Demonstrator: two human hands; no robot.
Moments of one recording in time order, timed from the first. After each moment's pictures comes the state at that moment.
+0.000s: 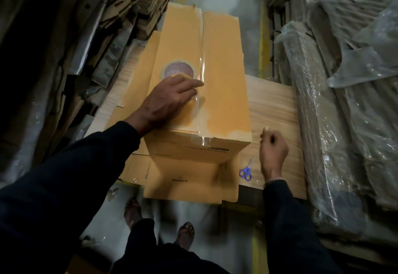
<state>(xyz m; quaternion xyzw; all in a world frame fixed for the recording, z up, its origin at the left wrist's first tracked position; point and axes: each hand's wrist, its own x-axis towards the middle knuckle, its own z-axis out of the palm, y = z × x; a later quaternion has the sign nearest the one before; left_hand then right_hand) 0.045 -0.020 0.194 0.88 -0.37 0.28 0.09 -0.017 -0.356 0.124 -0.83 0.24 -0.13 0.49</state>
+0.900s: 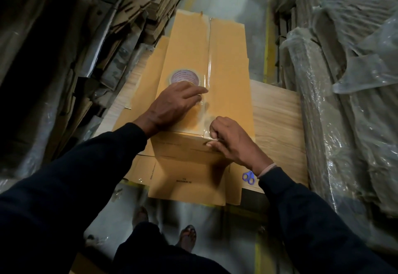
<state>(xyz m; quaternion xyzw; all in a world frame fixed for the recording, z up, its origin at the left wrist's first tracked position) 0.044 -0.021 0.190 0.88 -0.37 0.28 0.09 -0.001 -0.277 0.188 -0.87 -0.41 0.01 0.27</state>
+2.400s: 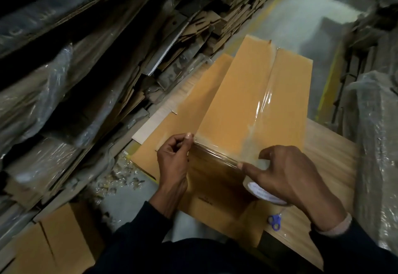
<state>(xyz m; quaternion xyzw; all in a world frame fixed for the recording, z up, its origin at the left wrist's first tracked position) -0.086 -0.034 0.179 0.47 0.39 0.24 0.75 -0.015 -0.230 0.308 -0.97 -0.20 0.13 0.05</state>
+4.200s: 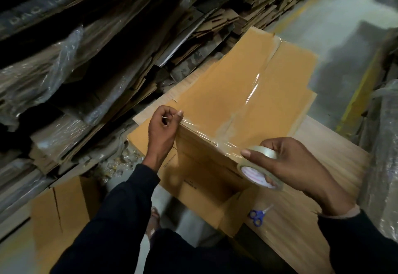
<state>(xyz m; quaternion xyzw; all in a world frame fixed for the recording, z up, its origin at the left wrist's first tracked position) -0.074 -0.053 0.163 0.72 0.30 0.30 0.55 0.029 -0.336 0.297 -0.83 -0.28 0.31 0.37</state>
